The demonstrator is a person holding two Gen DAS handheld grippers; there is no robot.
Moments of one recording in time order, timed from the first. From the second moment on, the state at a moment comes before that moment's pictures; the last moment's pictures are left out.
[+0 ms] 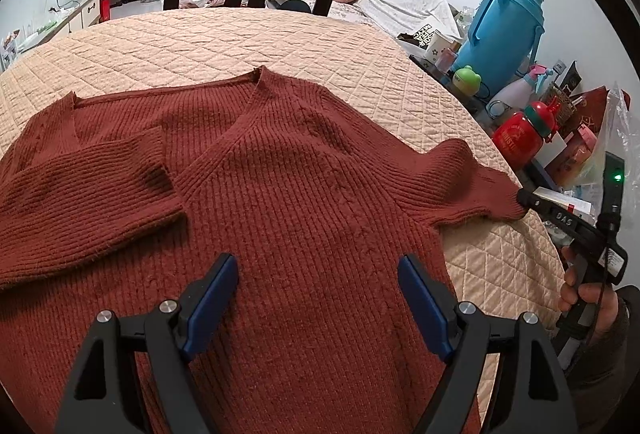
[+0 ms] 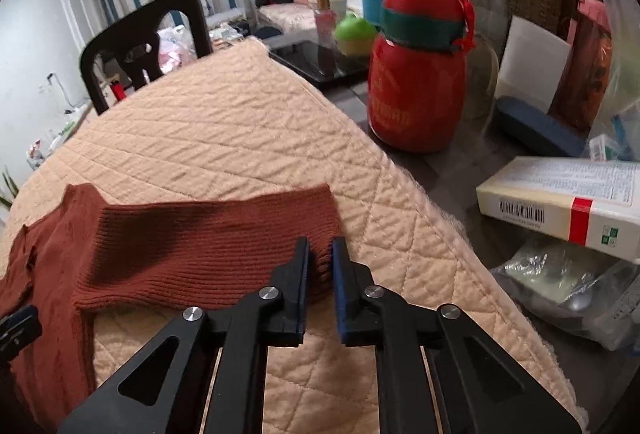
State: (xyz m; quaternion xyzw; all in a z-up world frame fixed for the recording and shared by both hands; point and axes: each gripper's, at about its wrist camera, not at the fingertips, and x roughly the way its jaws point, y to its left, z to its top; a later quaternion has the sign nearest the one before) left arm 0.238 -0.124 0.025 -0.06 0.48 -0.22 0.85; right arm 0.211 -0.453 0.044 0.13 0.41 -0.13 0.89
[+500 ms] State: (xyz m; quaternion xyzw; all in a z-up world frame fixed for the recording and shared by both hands) left arm 0.236 -0.124 0.026 -0.06 0.48 -0.22 0.85; right arm 0.201 -0.443 0.074 0.17 0.35 -0.05 0.92
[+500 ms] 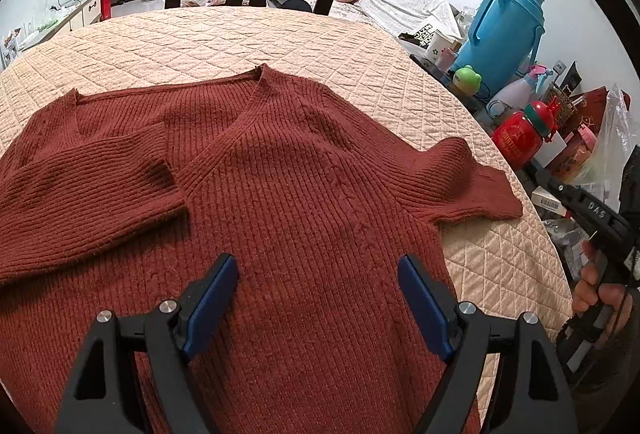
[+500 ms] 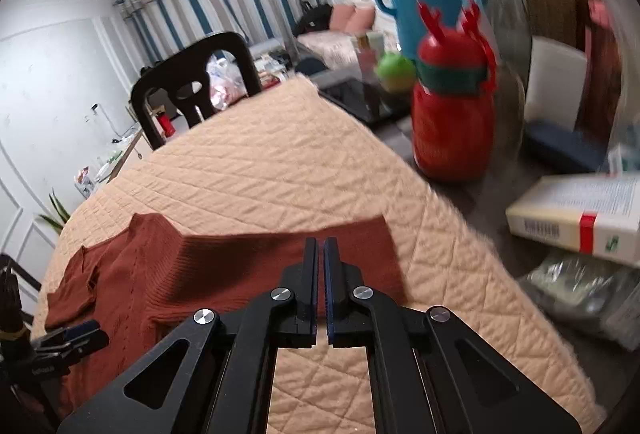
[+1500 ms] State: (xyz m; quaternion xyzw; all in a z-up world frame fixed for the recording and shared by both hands) left arm 0.233 -0.128 0.023 -0.05 0.47 -0.23 0.85; right arm 0.207 -0.447 0.038 0.15 0.42 -0.11 0.89
